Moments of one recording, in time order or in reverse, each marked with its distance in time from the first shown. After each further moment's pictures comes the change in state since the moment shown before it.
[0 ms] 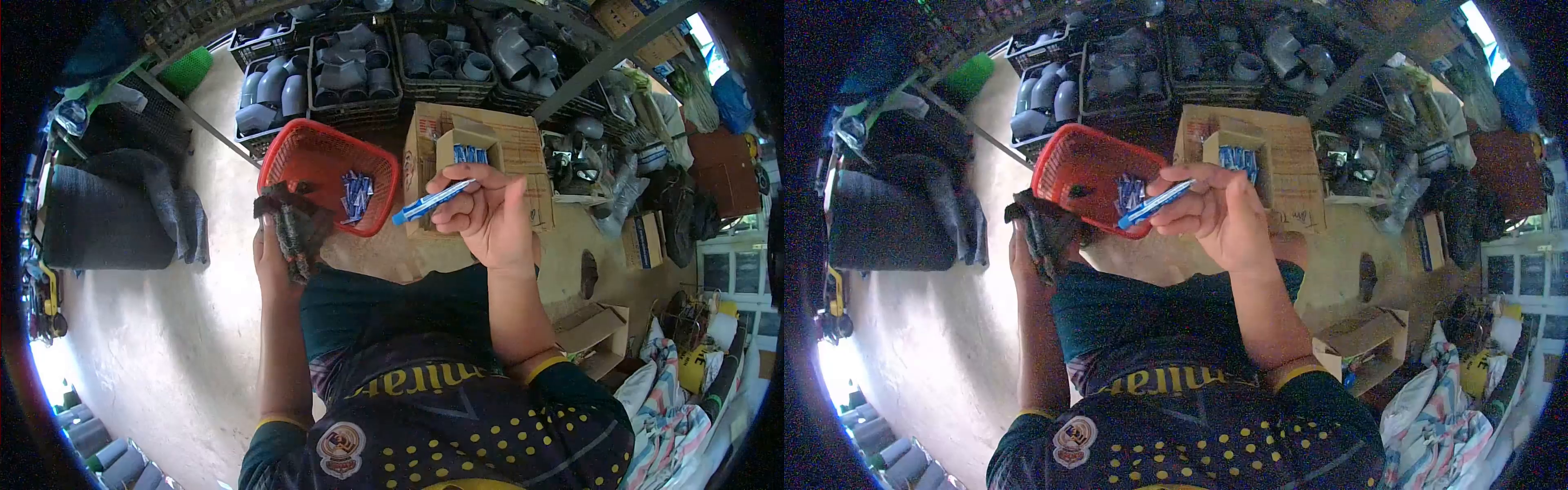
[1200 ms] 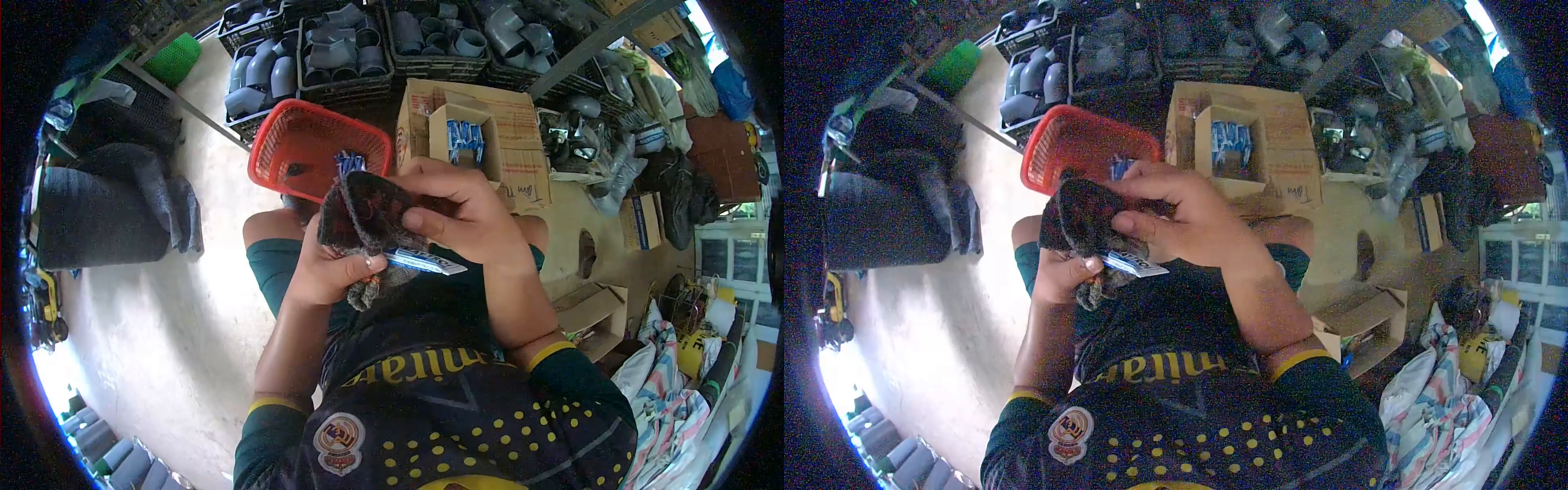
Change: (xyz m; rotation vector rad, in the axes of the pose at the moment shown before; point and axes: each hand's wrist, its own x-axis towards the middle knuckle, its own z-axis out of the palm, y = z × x) left_hand -0.058 0.009 0.065 -0.027 -0.701 -0.123; right_hand -0.003 -0.001 0.040 -0.874 -0.185 -0.006
